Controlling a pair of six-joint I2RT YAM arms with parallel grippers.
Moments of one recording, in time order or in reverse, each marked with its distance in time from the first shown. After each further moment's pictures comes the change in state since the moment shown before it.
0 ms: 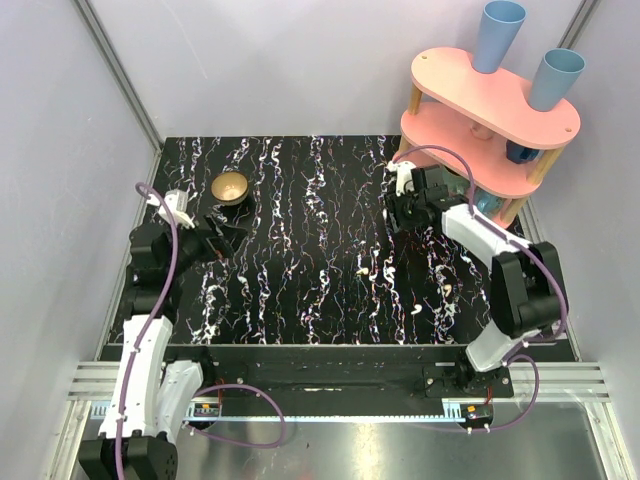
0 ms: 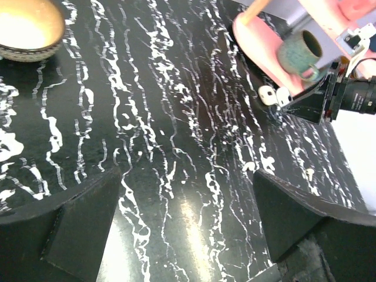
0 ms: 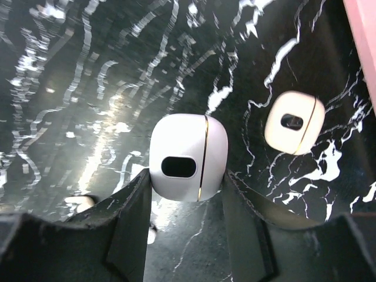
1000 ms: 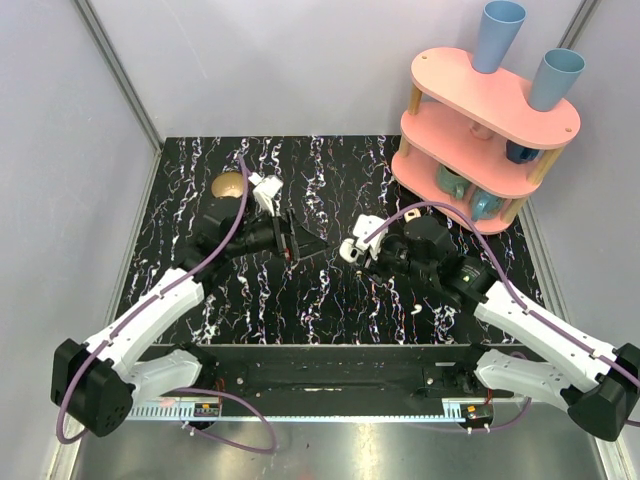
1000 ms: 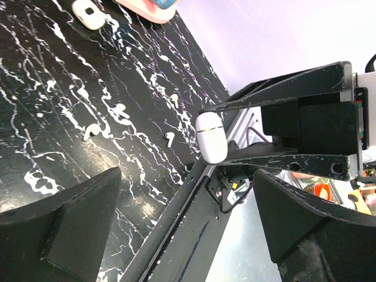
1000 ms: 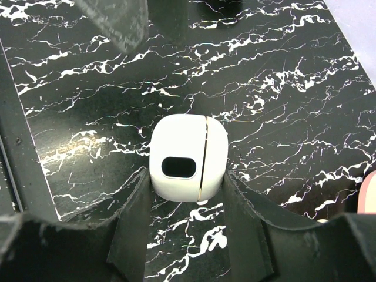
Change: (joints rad) left arm -0.575 0.358 0.150 0.260 0.121 -0.260; right arm 0.507 -0.679 -0.249 0.026 -0.053 -0.280
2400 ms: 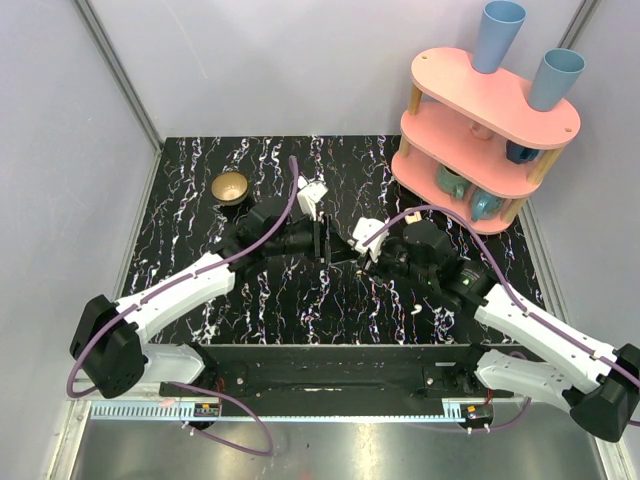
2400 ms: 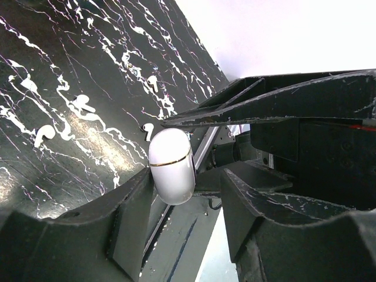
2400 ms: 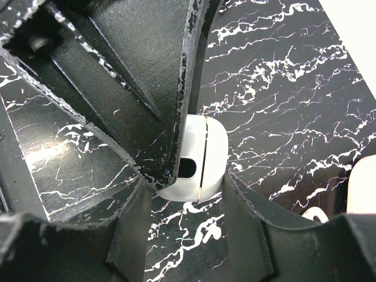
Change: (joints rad) left arm -0.231 0.222 0.116 0.053 -0.097 -0.024; right arm 0.019 -0.011 -0.023 -0.002 0.069 -0.017
